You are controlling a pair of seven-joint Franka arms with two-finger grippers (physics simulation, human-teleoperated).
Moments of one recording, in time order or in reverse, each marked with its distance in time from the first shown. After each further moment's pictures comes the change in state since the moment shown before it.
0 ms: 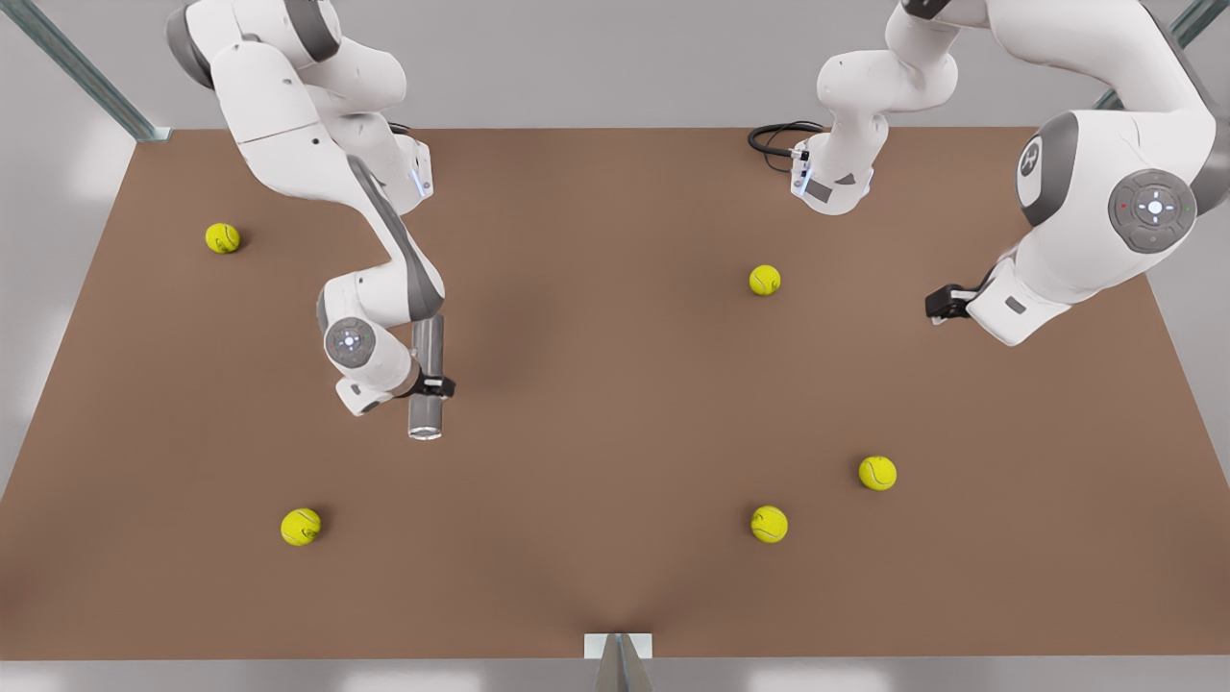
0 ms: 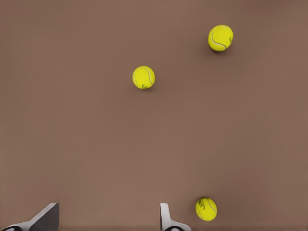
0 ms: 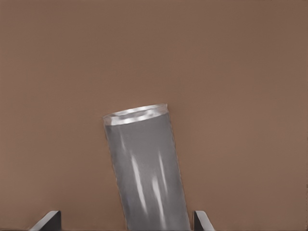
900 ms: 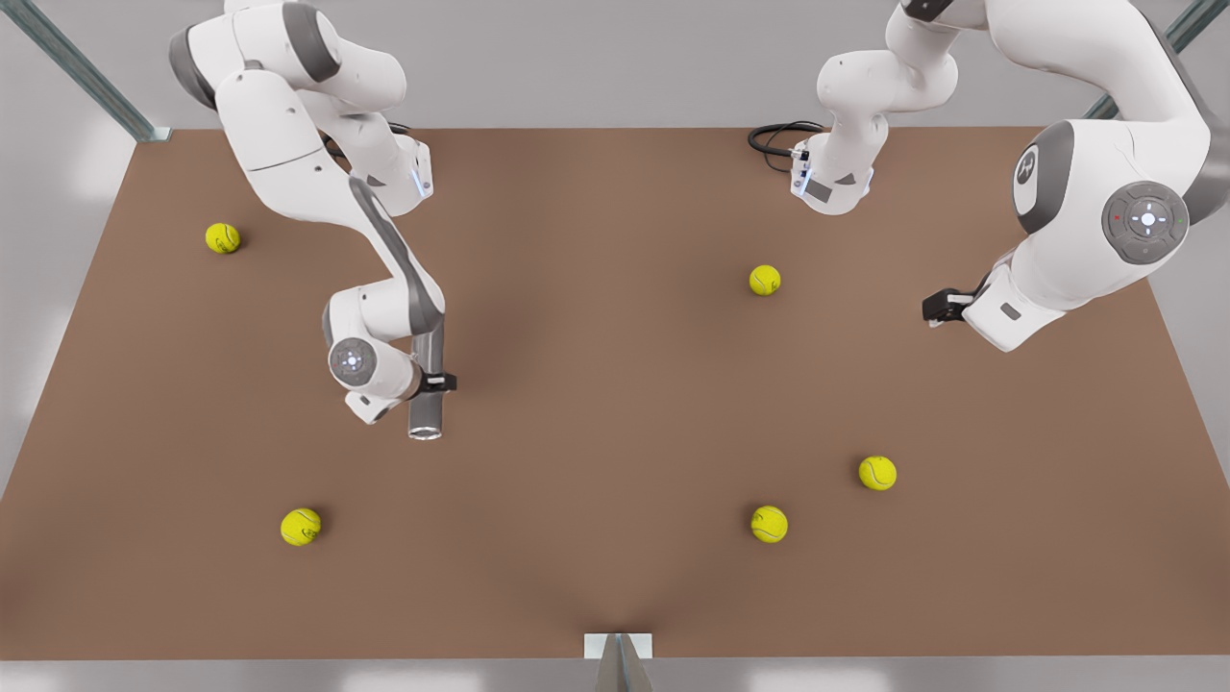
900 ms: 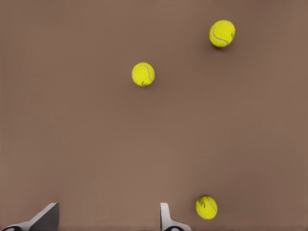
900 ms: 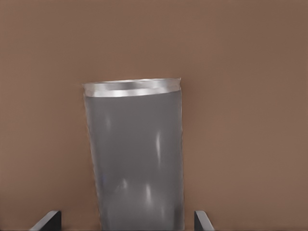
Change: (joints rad) left arm 0.000 0.011 0.000 -0.008 0.000 -0.003 -0.002; right arm -0.018 0.083 -0.001 -0.006 0.074 0.001 -0.175
